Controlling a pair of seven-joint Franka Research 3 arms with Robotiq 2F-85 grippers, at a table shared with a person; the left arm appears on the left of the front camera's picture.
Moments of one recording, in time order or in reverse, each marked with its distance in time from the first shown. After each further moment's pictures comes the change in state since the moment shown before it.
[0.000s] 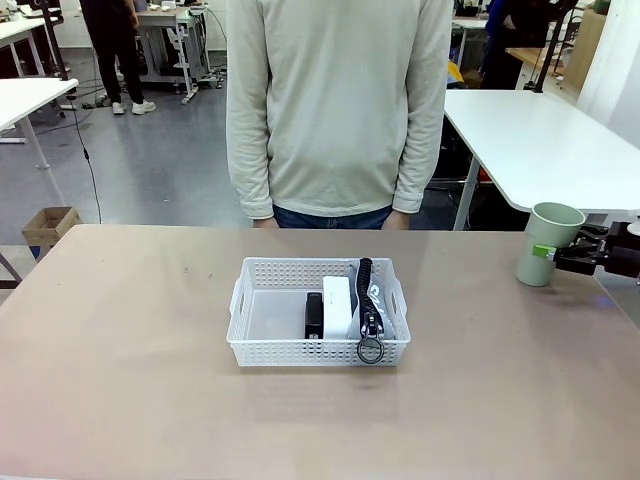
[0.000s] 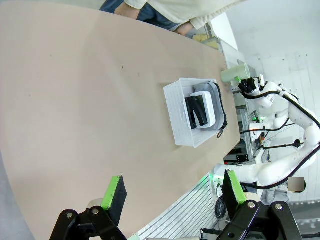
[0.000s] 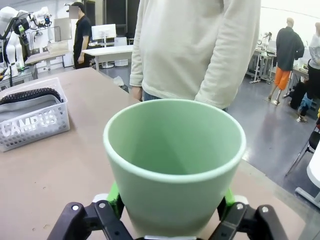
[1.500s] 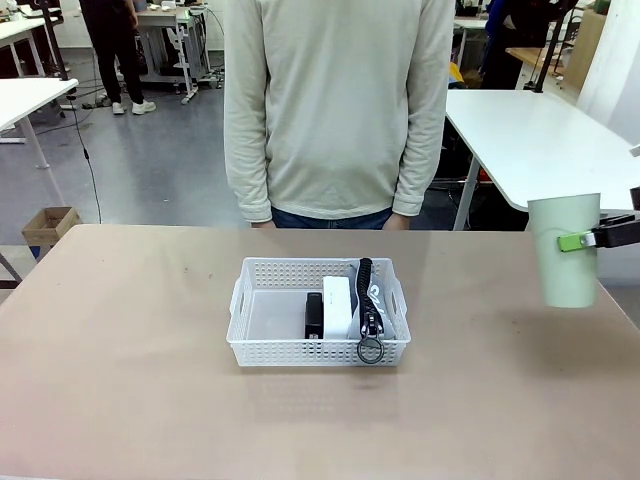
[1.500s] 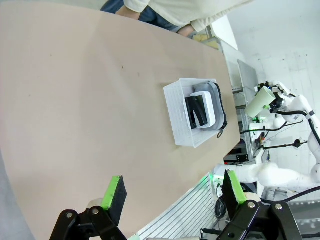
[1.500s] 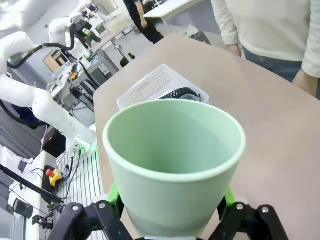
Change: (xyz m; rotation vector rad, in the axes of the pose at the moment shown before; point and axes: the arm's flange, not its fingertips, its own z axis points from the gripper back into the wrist) left arm 0.000 0.000 0.000 0.000 0.000 0.000; right arm 0.154 0.140 0.030 0.335 0.377 -0.416
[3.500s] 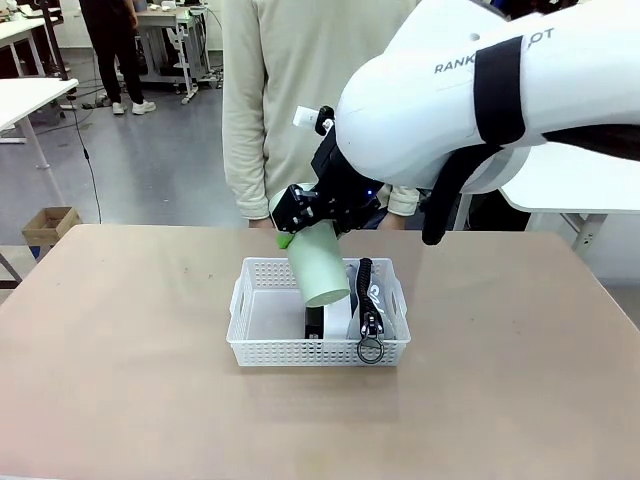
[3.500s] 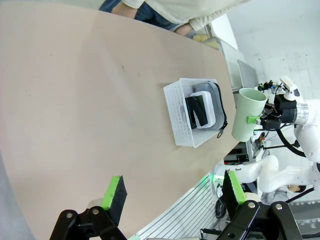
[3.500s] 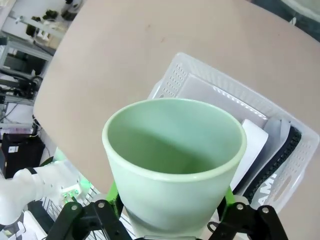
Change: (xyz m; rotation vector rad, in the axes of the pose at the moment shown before) left arm 0.000 0.000 0.000 0.000 0.000 0.000; right arm 0.150 0.219 -0.366 -0.500 0.426 -0.294
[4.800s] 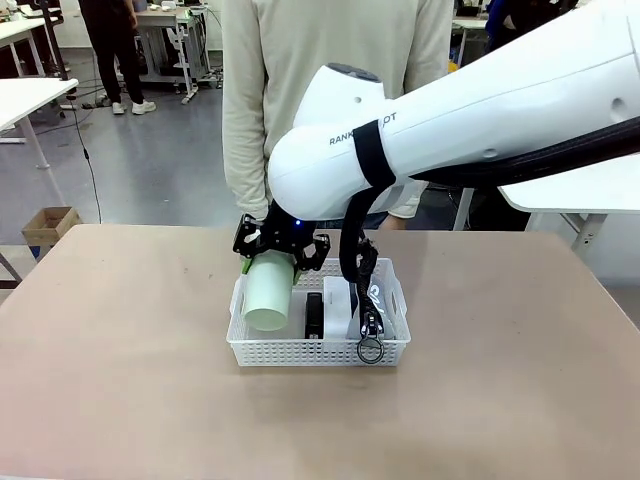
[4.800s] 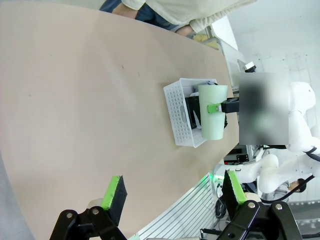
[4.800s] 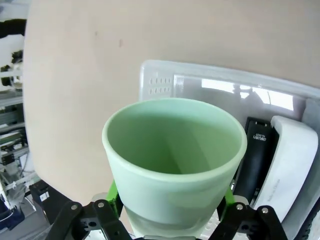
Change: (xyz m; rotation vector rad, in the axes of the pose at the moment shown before) left arm 0.000 0.000 0.000 0.000 0.000 0.000; right arm 0.047 0.012 -0.115 -0.081 0.152 -0.420
